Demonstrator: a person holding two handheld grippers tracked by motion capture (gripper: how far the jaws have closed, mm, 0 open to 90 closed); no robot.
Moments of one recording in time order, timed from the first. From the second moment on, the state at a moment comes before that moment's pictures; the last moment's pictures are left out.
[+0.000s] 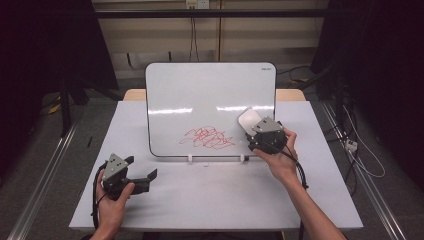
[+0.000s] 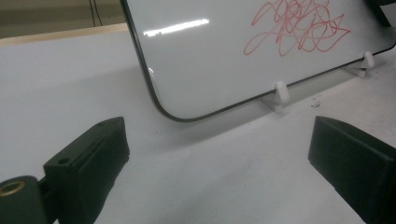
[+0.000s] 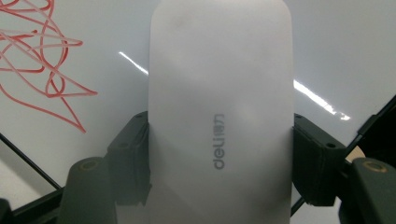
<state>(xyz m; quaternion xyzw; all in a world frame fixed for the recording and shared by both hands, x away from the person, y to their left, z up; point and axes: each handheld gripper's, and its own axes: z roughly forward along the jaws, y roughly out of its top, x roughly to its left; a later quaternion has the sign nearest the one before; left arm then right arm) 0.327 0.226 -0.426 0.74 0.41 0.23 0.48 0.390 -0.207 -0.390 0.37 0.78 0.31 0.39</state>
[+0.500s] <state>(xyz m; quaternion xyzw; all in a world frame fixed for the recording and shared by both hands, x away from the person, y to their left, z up) 0.329 0.227 -0.428 0.74 0.41 0.22 0.48 0.387 -0.211 -0.392 0.39 0.78 0.33 0.36</state>
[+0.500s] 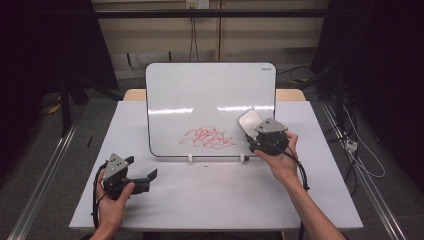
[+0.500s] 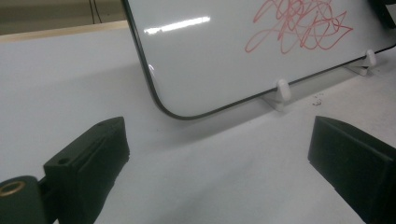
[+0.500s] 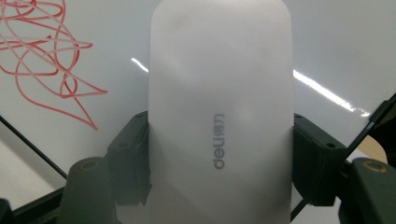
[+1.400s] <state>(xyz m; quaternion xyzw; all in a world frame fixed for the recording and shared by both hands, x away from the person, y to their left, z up) 0.330 0.227 -0.428 0.75 0.41 0.22 0.48 0.364 -0.184 -0.378 0.34 0.78 0.38 0.36</state>
